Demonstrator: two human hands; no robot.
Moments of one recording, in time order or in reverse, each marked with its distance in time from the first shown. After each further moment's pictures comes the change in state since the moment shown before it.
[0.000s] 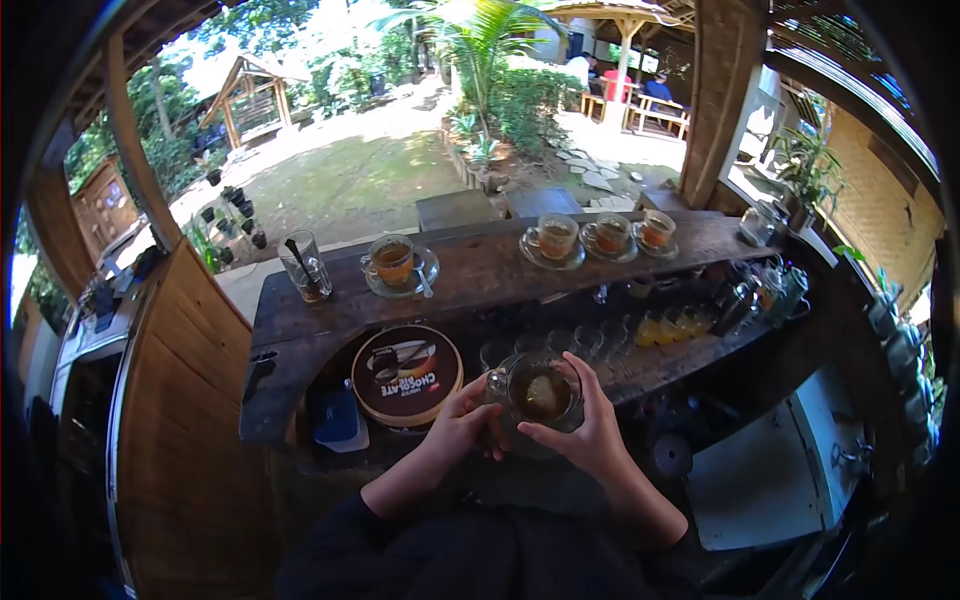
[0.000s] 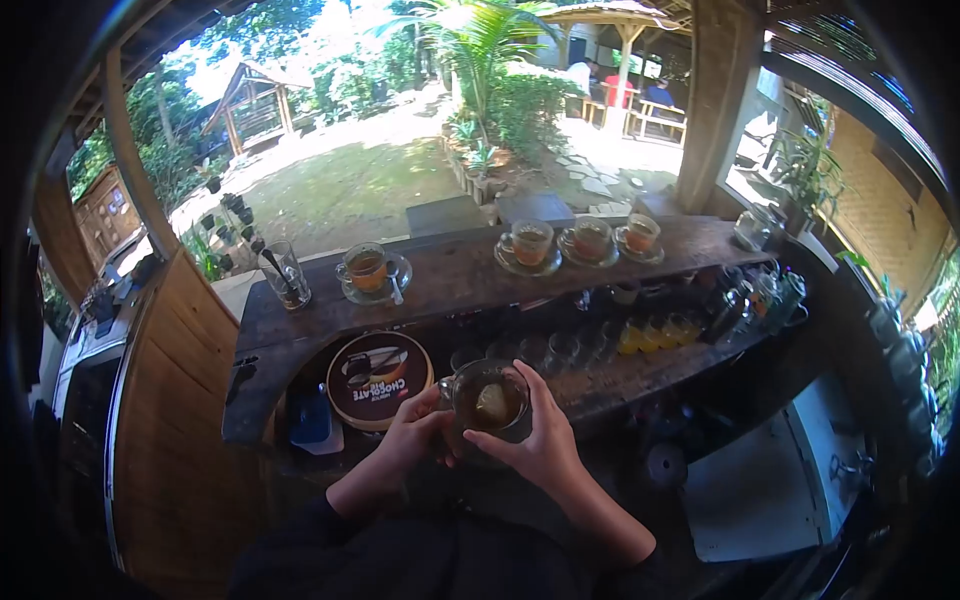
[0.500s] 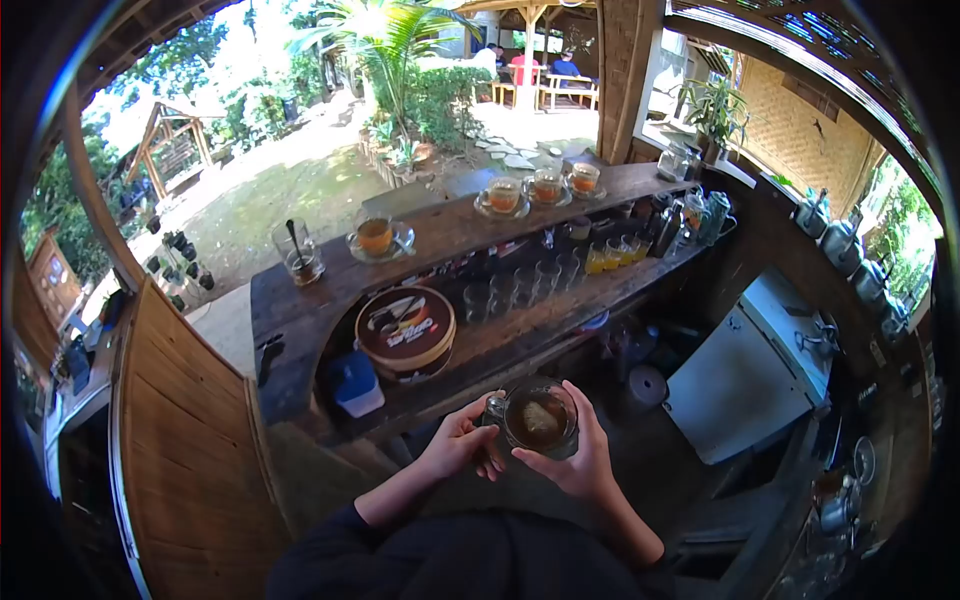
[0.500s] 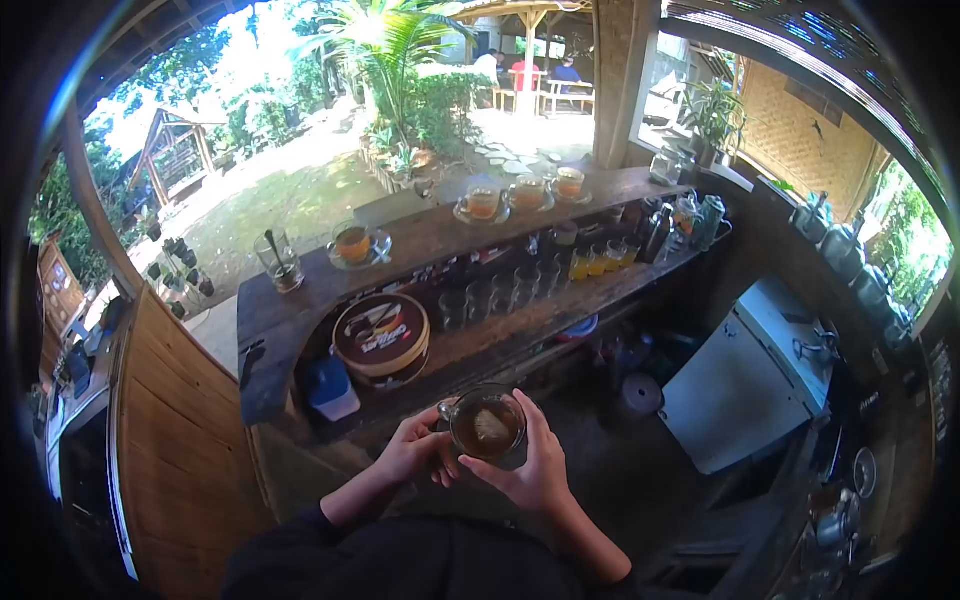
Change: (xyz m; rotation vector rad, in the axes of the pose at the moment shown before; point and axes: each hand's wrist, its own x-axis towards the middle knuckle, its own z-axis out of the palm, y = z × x) left_hand -0.151 -0.029 -0.013 0.028 -0.412 -0.135; right_hand -0.175 -0.112 0.071 -0.139 0.304 0.038
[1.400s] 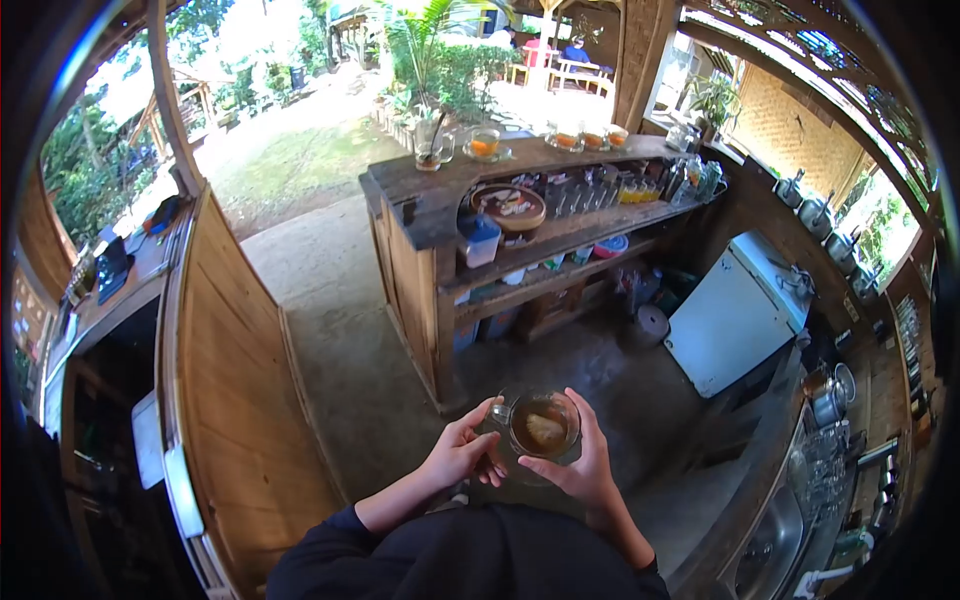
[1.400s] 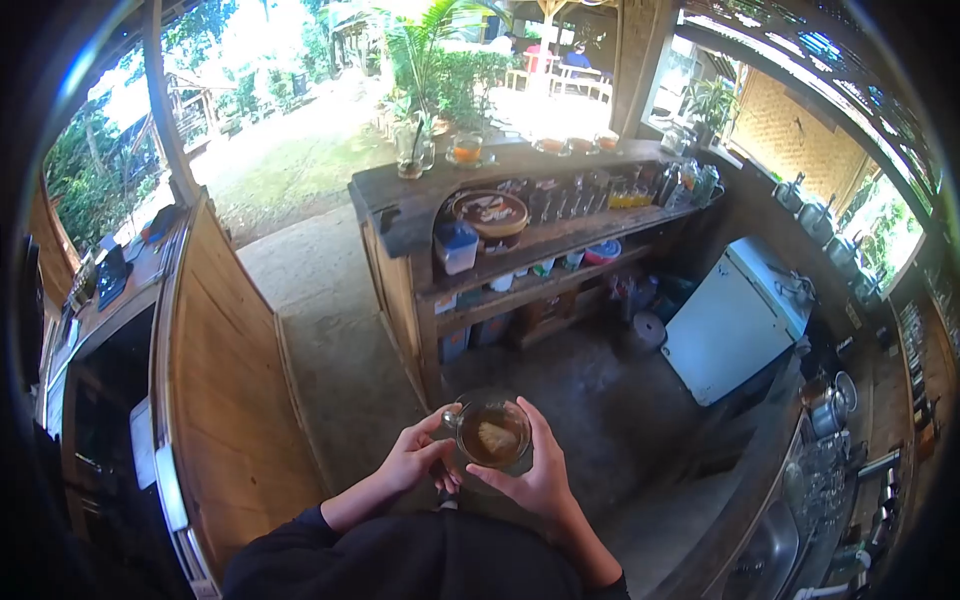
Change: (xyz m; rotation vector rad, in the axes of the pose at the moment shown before) left_hand -0.423 -0.083 0.028 -0.099 0.040 0.012; right_hand -0.292 -0.269 0.140 0.090 -0.096 0.050
